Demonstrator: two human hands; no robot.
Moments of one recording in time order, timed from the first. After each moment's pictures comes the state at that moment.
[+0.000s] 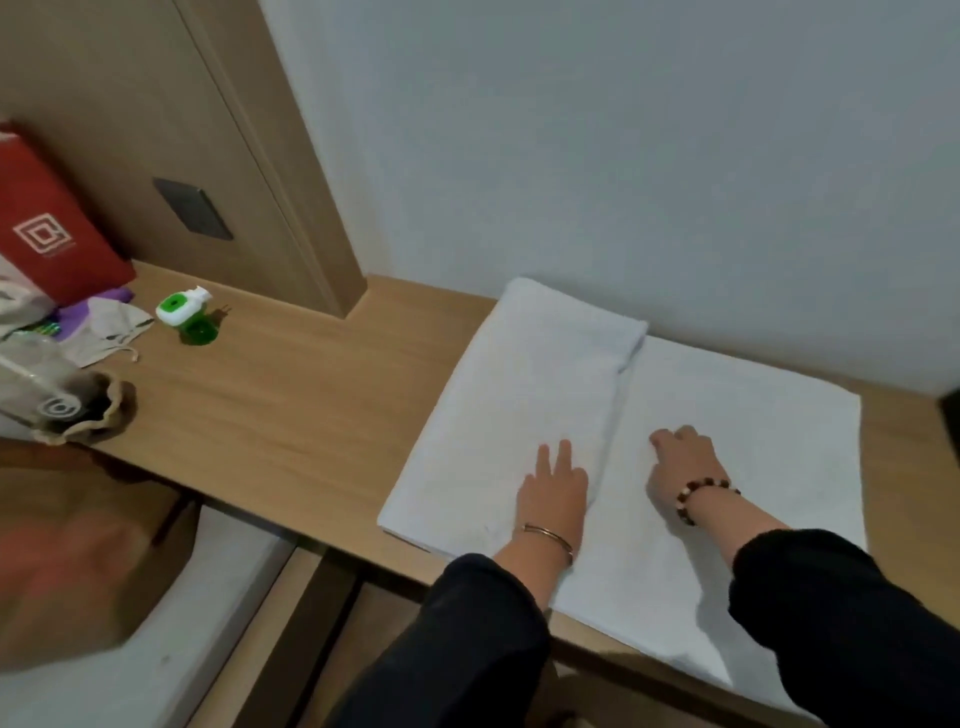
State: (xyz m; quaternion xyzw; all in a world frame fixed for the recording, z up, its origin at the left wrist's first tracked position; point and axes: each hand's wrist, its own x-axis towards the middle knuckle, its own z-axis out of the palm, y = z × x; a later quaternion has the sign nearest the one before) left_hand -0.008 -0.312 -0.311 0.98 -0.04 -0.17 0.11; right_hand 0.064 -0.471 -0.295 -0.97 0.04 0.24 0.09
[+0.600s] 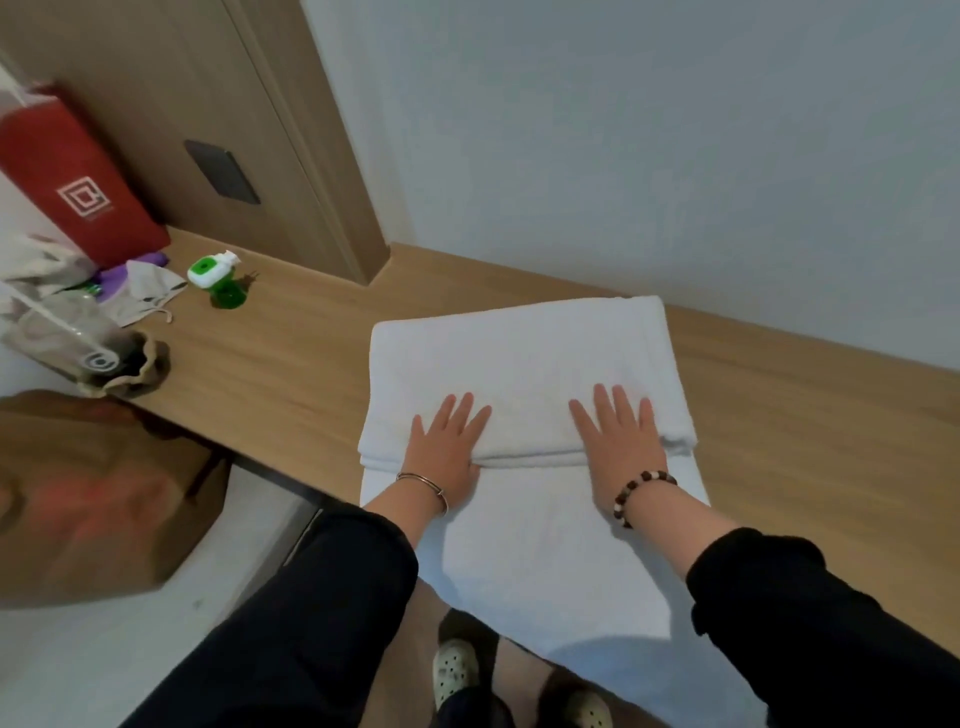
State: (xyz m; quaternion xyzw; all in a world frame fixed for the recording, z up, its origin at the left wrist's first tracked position) left_hand -0.031 -0.174 -0.324 0.99 0.02 -0.15 0.01; right_hand 0.021 -0.399 -0.305 -0.96 -0.23 0.11 -0.12
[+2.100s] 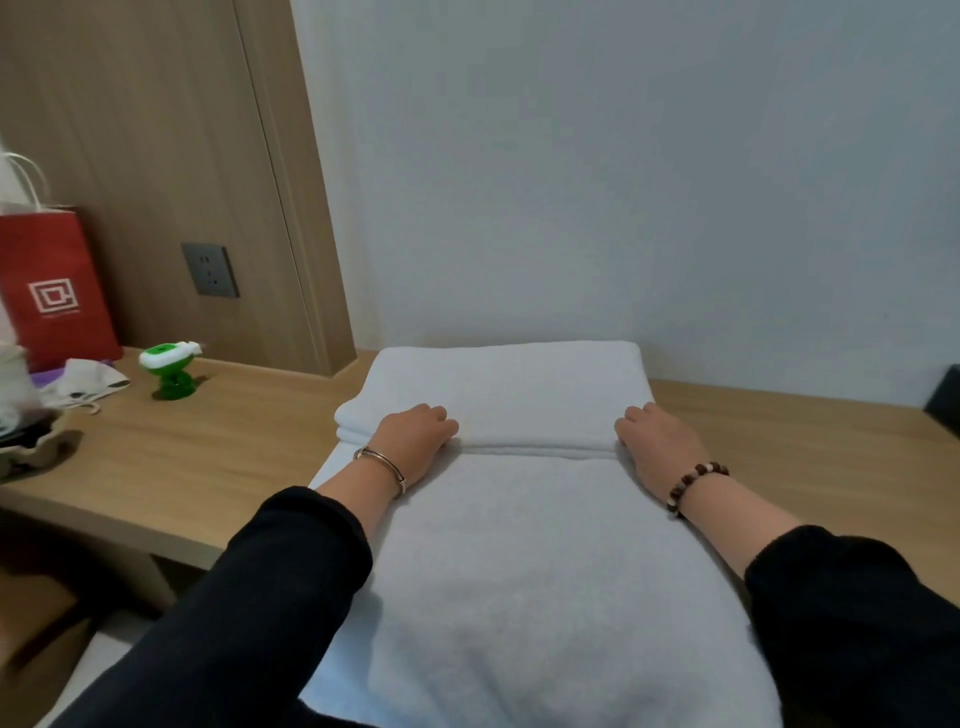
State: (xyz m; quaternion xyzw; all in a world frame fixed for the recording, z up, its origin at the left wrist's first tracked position) left_hand 0.034 -0.140 -0.337 0.97 -0.13 0.14 -0.12; right_hand 0.055 -0.445 -0.336 -0.97 -0.18 -0.16 -0.09
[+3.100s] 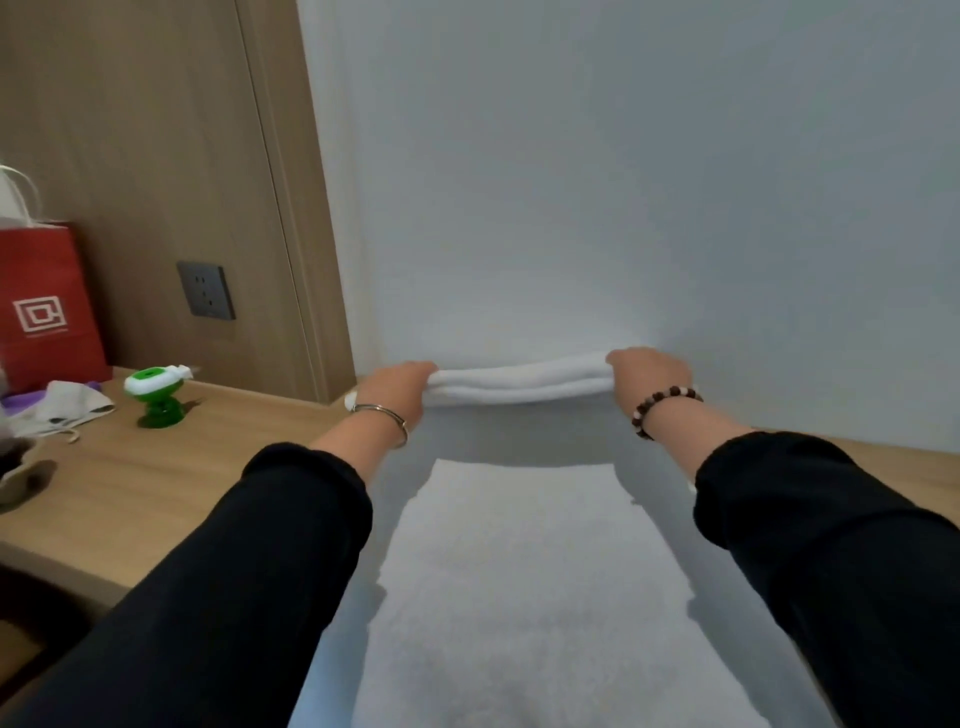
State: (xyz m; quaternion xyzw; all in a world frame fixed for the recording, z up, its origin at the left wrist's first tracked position) left_hand 0.098 -0.115 -0.274 0.99 0.04 0.16 0.03; right_hand 0.141 -0.396 -0.257 -0.98 -0.07 -0.18 -0.06
